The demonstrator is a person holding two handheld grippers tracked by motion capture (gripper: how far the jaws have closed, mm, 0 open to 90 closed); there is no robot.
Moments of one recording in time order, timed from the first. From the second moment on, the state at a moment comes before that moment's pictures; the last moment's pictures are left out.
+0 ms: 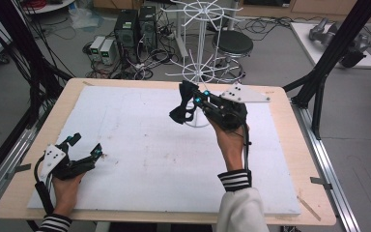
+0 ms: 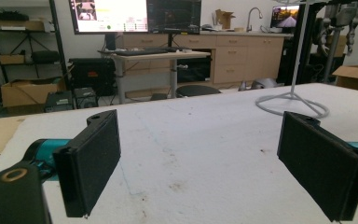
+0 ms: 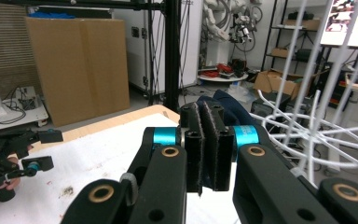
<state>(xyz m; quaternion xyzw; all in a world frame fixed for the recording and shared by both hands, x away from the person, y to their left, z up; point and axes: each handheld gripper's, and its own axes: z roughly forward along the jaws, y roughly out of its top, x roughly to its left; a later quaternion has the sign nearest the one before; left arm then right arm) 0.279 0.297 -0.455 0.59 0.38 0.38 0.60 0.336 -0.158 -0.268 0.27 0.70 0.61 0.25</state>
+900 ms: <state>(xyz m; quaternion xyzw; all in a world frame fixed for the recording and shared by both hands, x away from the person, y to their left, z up) 0.279 0.297 -0.455 0.59 0.38 0.38 0.60 0.372 -0.129 -0.267 0.28 0.70 0.62 0.23</state>
